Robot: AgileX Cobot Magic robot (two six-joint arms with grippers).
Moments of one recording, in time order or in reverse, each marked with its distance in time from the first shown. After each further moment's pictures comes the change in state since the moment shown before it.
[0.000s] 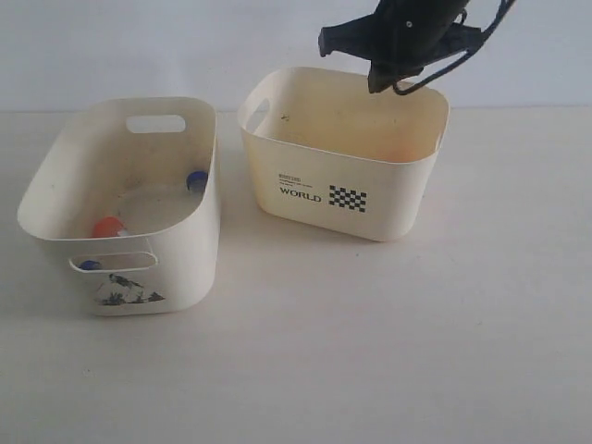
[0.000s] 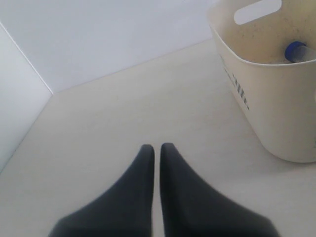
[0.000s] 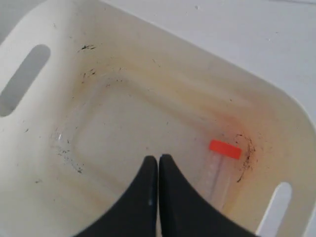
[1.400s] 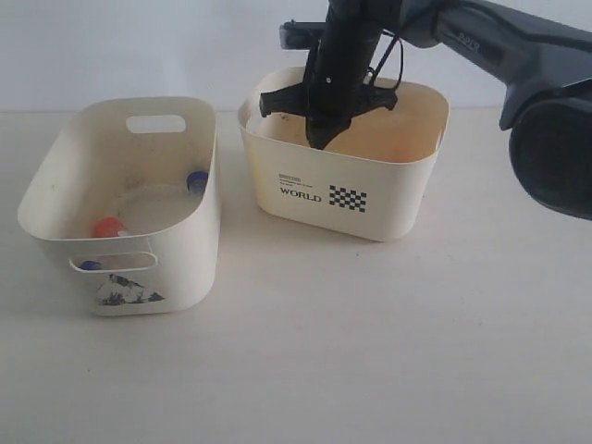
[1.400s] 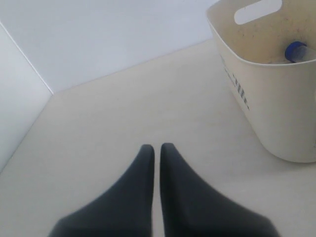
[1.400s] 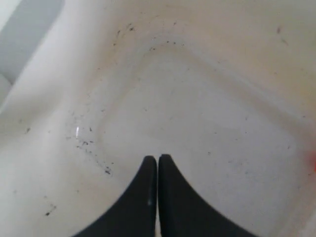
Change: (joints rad) left arm 0.000 0.000 0.000 0.000 0.000 0.000; right arm 0.070 0.471 -0.578 0.083 0.365 -0.033
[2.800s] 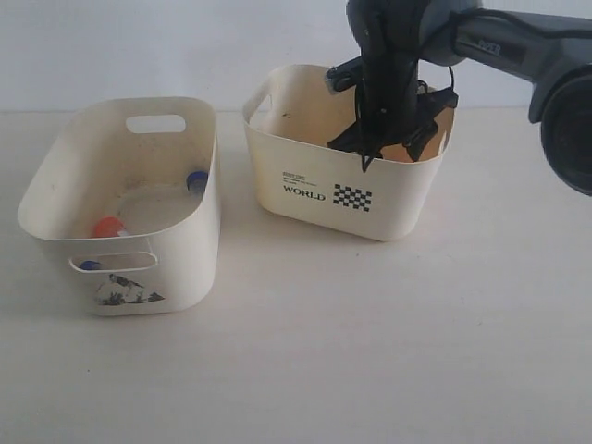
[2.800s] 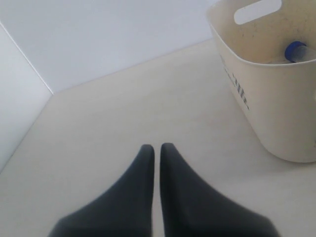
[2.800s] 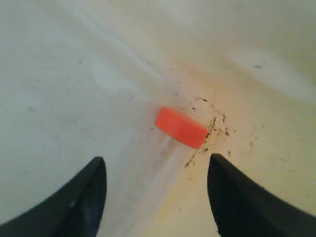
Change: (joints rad) left arm 0.000 0.000 0.000 0.000 0.000 0.000; right arm -0.034 -0.060 0.233 -0.340 0.004 -0.065
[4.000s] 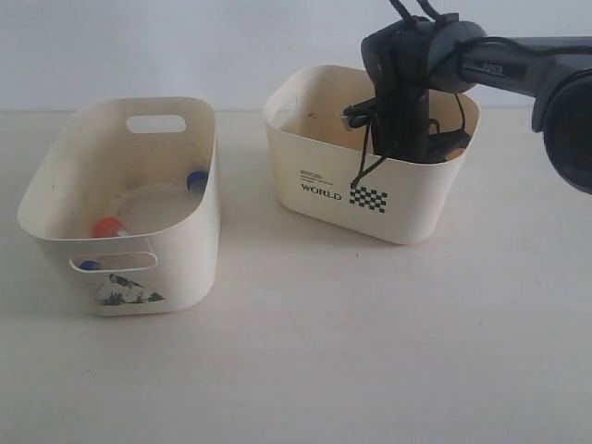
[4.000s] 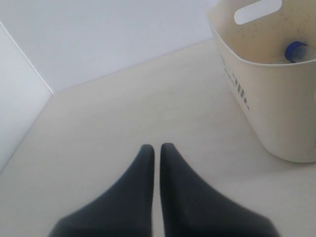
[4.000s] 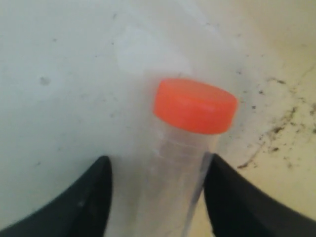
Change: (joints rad) left arm 0.000 0.000 0.000 0.000 0.000 0.000; right arm -0.035 0.028 0.118 0.051 -0.006 0.032
